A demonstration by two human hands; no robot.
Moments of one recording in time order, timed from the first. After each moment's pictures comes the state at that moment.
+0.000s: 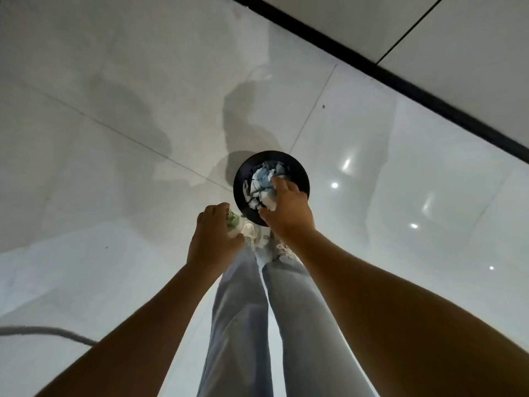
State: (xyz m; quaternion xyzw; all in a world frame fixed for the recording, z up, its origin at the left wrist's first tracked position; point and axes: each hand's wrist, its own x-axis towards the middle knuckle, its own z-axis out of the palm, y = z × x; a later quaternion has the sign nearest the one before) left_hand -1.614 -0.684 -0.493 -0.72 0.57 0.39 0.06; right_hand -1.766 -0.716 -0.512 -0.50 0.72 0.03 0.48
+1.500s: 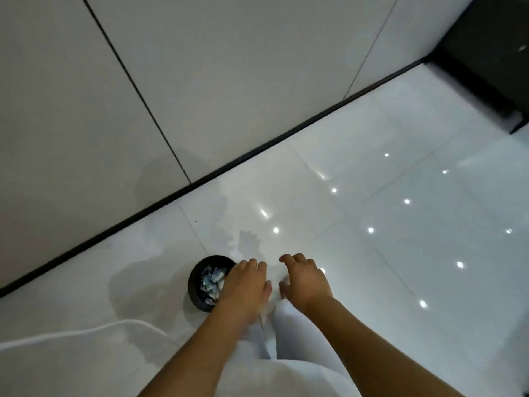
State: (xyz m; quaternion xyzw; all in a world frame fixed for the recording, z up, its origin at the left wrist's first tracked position) left_hand -1.739 -0.647 -0.229 -0.07 0.95 0.18 0.26; right_hand -1.795 -0.516 -0.221 -0.20 0.92 -0.09 0.32
